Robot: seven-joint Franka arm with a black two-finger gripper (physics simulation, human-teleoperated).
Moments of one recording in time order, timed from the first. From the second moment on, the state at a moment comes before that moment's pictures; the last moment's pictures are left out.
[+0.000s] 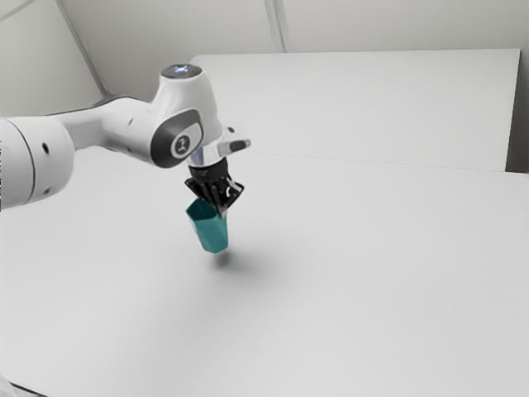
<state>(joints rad) -0.63 0.08 0.47 -2.00 0.07 2.06 -0.14</state>
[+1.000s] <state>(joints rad) -0.64 0.12 0.48 -2.07 0.06 2.09 -0.26</state>
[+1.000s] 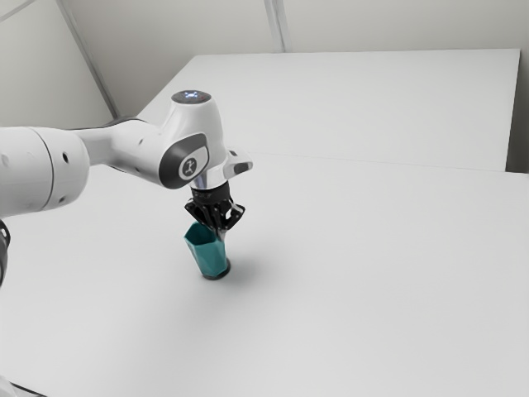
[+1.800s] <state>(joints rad) -0.62 0.01 0.45 -1.99 0.06 1.96 -0.28</state>
